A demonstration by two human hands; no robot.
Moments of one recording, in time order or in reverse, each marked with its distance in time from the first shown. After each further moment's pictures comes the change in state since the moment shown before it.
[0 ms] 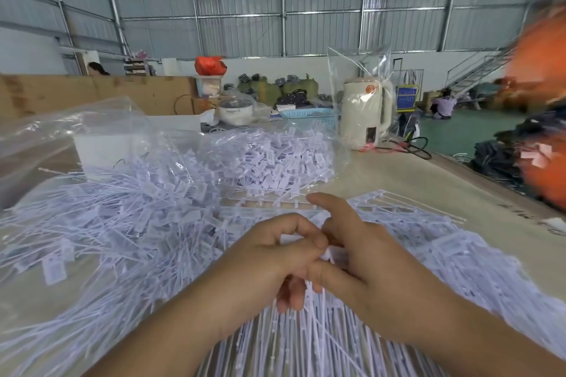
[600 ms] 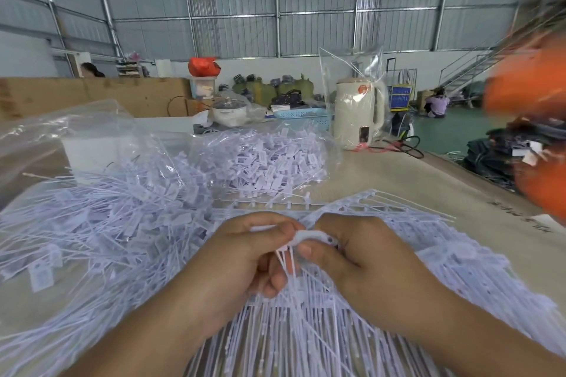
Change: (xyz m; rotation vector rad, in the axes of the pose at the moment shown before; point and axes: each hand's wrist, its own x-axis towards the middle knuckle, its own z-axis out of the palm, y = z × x) left_hand 0.010 -0.014 -0.010 -0.195 0.181 -0.040; right_hand 0.000 -0.001 -0.007 -0.141 0.075 0.100
